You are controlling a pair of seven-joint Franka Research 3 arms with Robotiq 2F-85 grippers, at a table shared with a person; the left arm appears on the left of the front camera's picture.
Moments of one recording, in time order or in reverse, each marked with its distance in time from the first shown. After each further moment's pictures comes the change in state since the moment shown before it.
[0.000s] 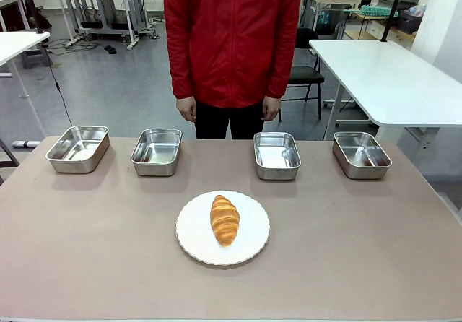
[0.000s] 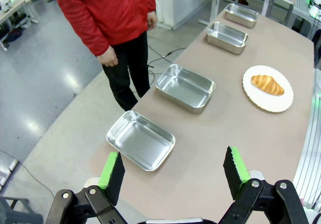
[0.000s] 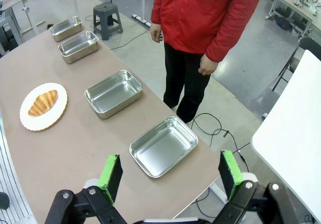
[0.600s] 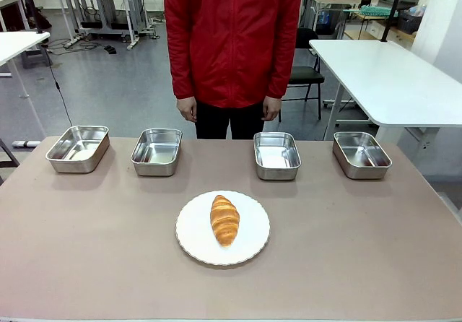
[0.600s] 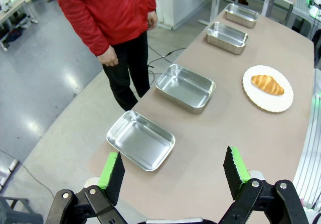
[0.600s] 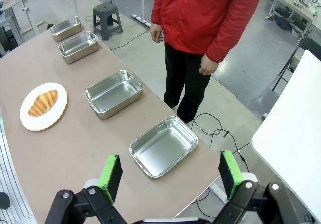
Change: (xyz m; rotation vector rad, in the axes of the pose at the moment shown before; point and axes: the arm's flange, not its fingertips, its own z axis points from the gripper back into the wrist) left arm 0.000 0.000 0.000 0.000 0.000 0.000; right arm 0.000 0.000 0.000 0.000 0.000 0.000
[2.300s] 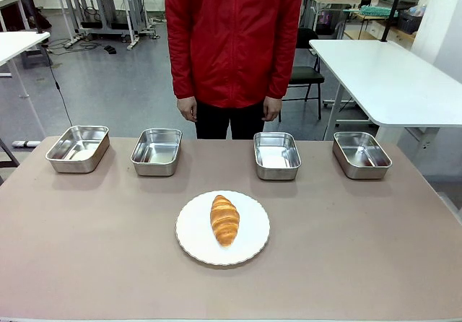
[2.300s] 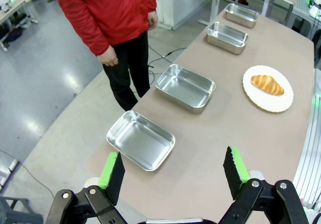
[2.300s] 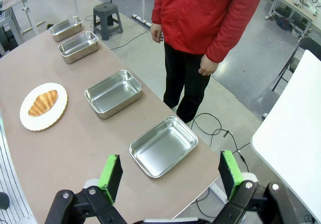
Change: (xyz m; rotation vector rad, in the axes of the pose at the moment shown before) left arm 0.000 0.000 0.000 0.000 0.000 0.000; right arm 0.000 0.000 0.000 0.000 0.000 0.000
